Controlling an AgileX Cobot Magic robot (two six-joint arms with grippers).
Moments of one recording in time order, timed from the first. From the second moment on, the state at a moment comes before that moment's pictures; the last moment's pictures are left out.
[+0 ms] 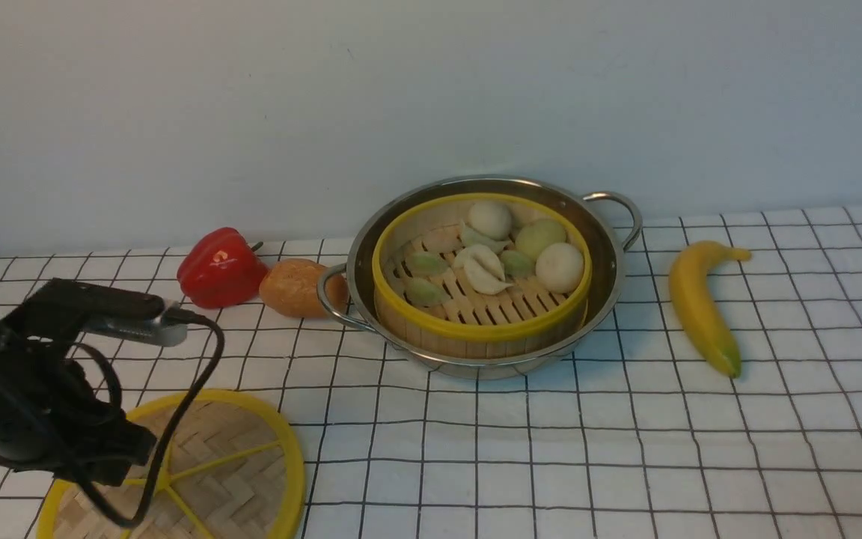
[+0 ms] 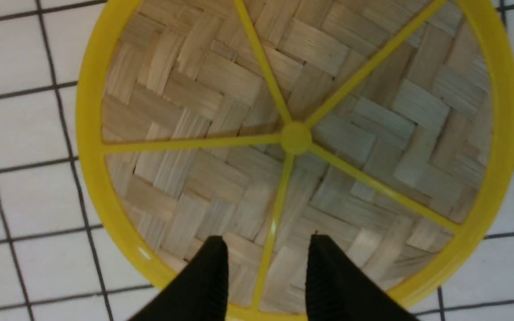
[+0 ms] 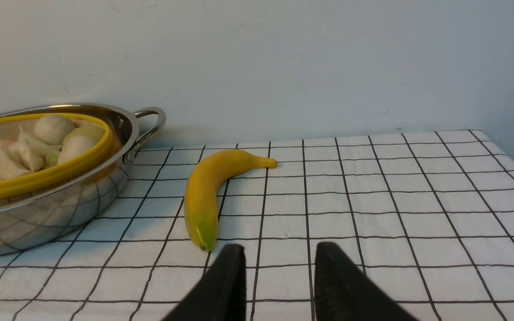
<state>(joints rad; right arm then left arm) -0.02 0.00 0.01 0.04 0.30 0.13 0.06 1.47 -0.89 -0.05 0.91 0.31</state>
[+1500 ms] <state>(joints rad) -0.02 0.00 0.01 0.04 0.30 0.13 -0.06 1.62 -1.49 -0.30 1.15 0.56</state>
